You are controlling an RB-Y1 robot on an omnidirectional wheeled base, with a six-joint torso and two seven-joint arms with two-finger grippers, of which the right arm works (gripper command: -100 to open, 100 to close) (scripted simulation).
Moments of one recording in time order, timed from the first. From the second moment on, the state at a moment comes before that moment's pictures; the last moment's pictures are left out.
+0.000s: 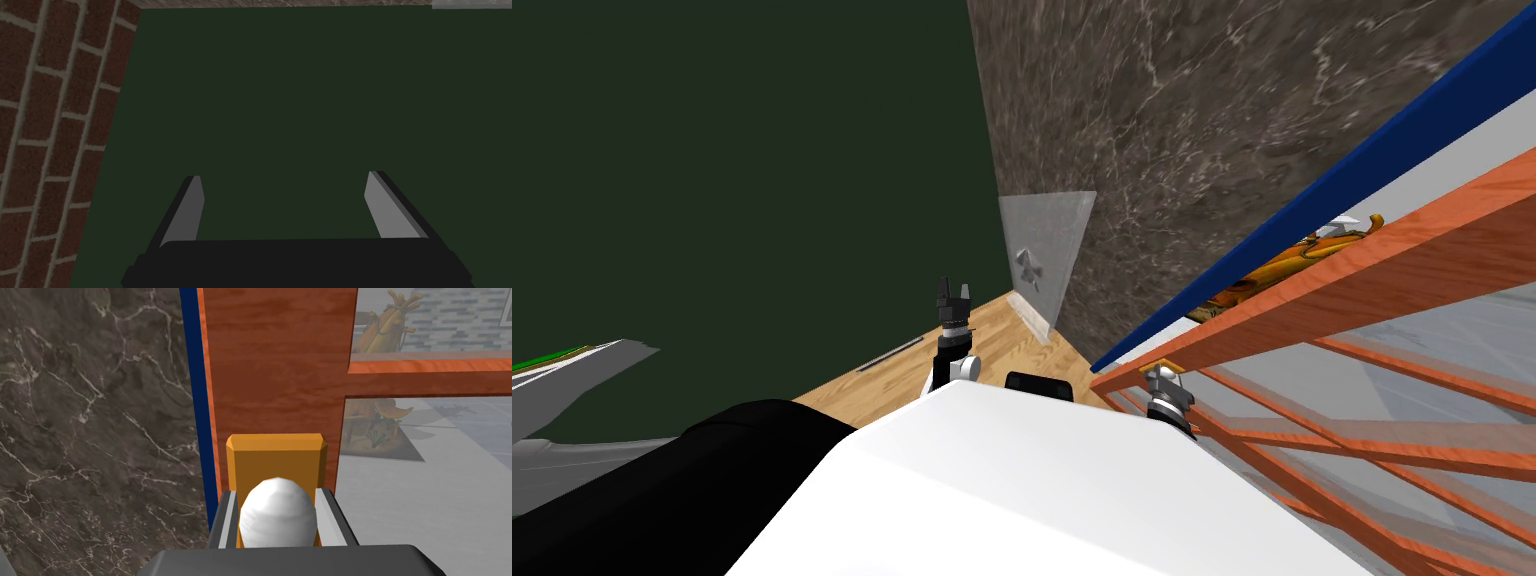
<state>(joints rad) 0.22 -0.36 0.09 -0.81 -0.83 -0.95 -1.41</state>
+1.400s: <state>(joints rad) 0.27 -0.41 0.26 -0.89 -0.73 -0.97 -1.49</state>
